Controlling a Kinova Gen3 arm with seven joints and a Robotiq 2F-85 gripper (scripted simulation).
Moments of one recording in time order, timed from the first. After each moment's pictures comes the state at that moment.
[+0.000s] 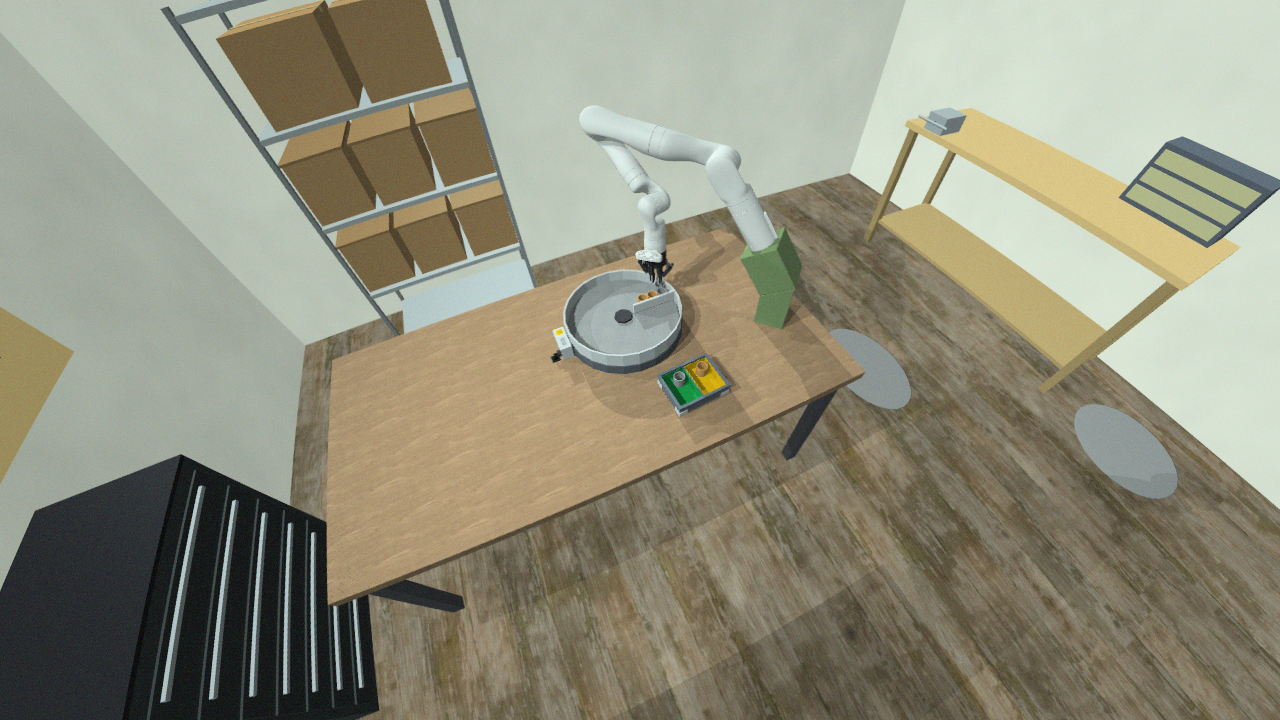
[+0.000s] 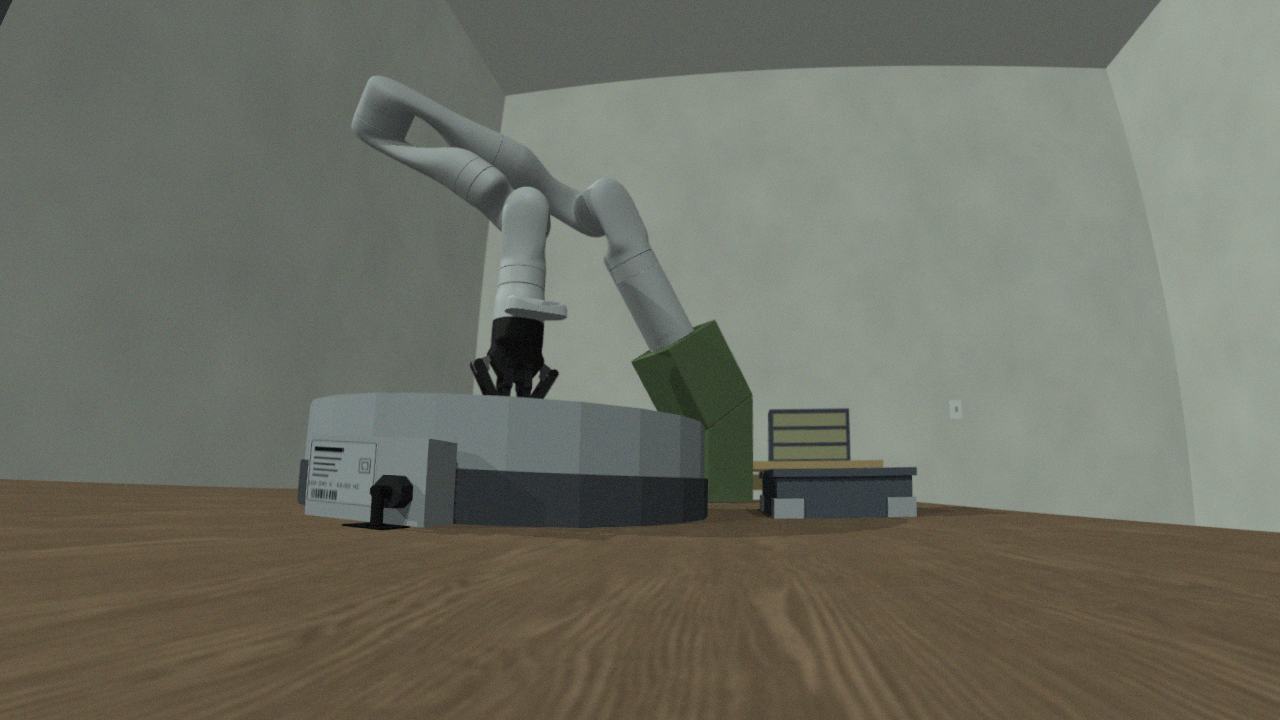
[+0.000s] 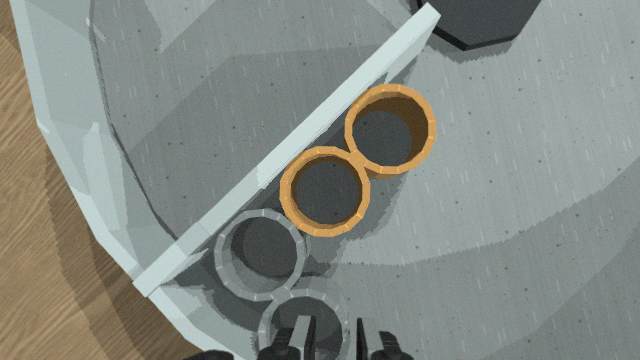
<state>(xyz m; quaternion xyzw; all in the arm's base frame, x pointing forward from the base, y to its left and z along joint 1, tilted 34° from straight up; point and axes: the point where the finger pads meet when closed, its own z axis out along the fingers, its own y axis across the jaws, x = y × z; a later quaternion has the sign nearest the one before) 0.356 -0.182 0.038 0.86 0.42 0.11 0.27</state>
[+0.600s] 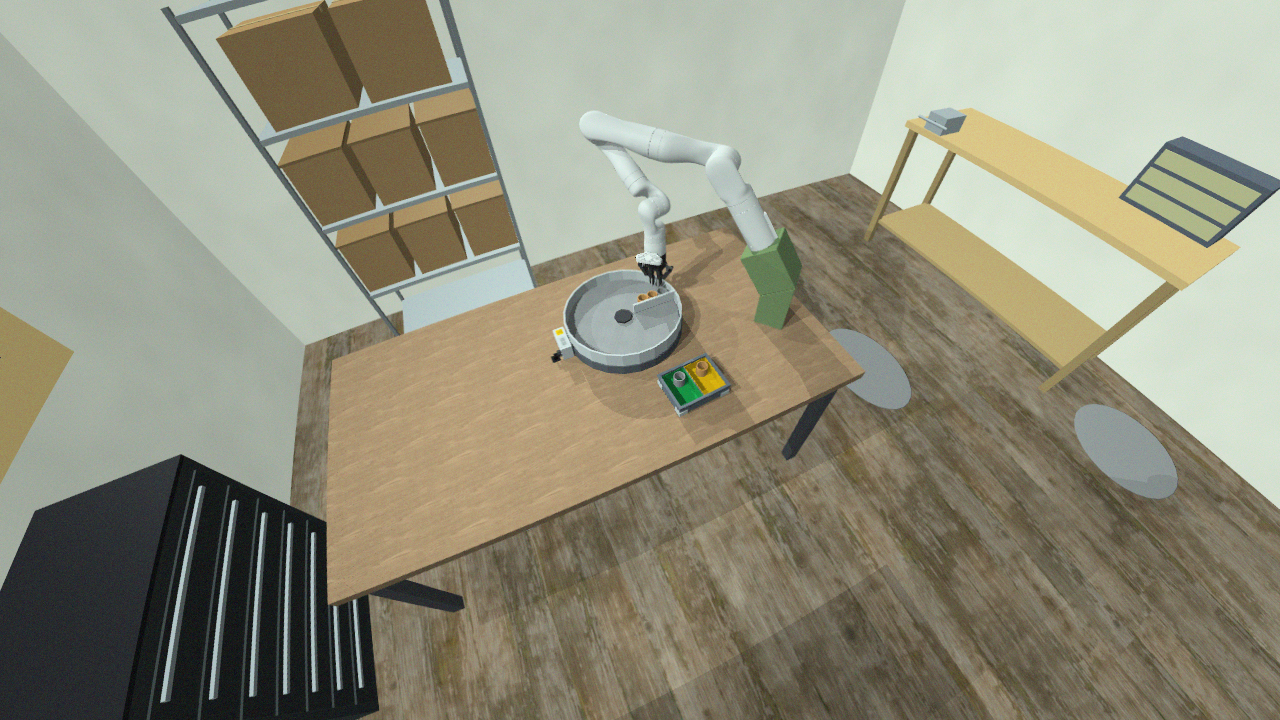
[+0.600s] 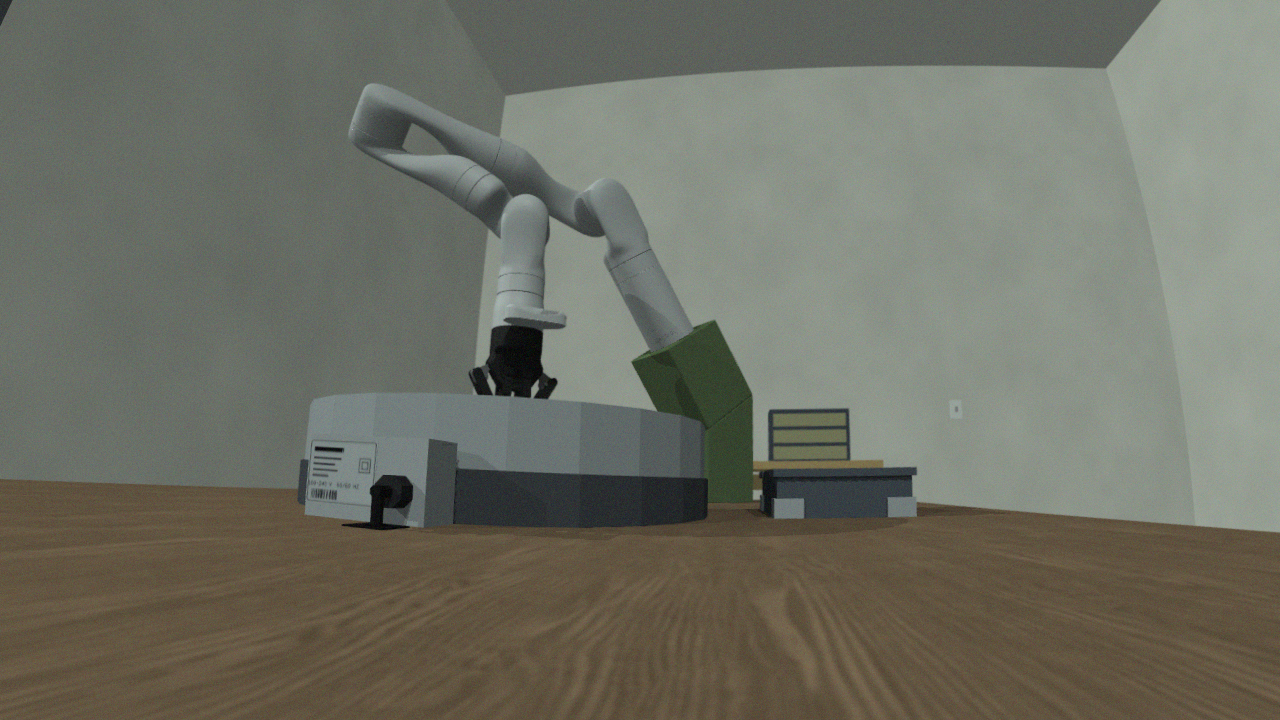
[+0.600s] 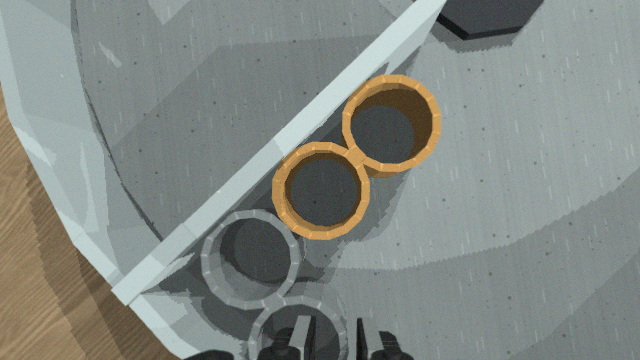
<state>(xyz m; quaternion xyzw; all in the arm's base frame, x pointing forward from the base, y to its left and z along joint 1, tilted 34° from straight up) 0.363 -0.188 0.028 0.86 0.42 0.11 0.28</state>
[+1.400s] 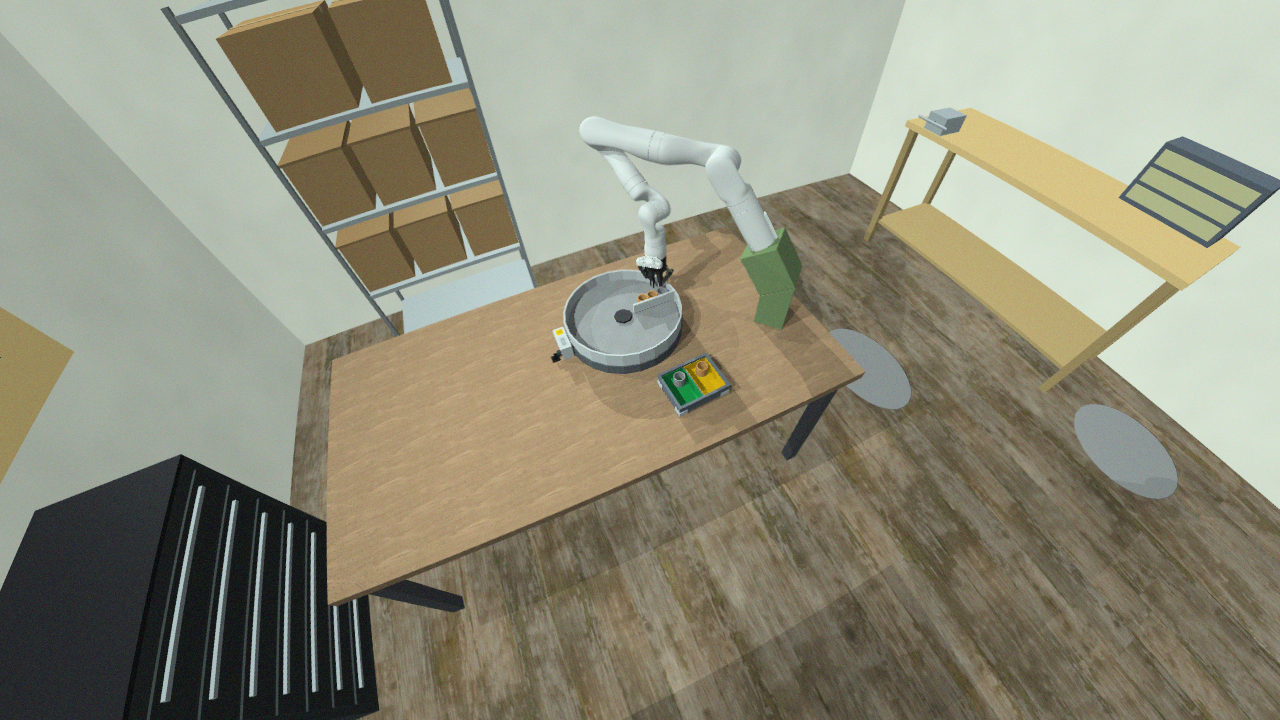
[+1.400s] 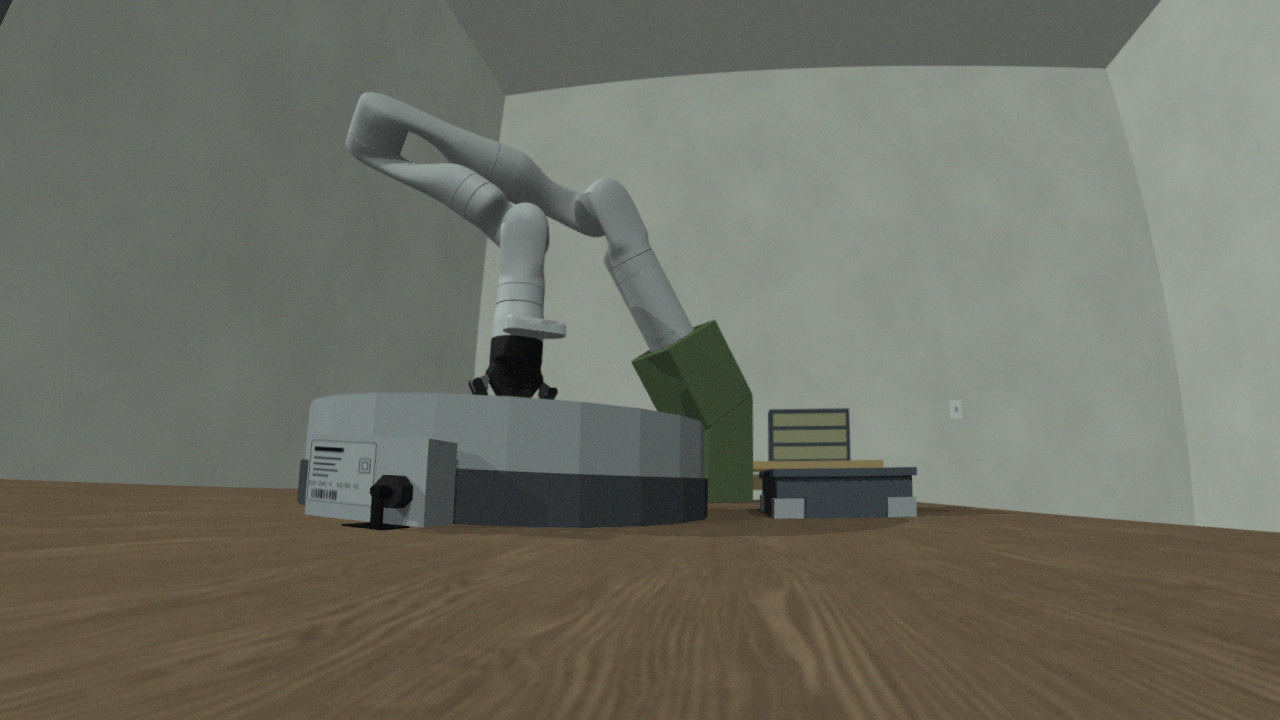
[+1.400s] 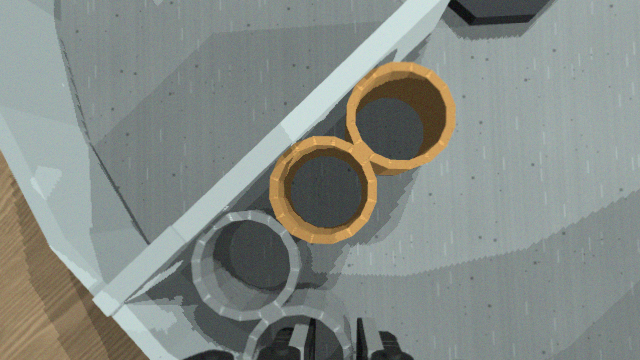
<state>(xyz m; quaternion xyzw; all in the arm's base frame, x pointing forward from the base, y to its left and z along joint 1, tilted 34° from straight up) 0.367 -0.192 0.015 0.86 0.42 0.11 0.27</state>
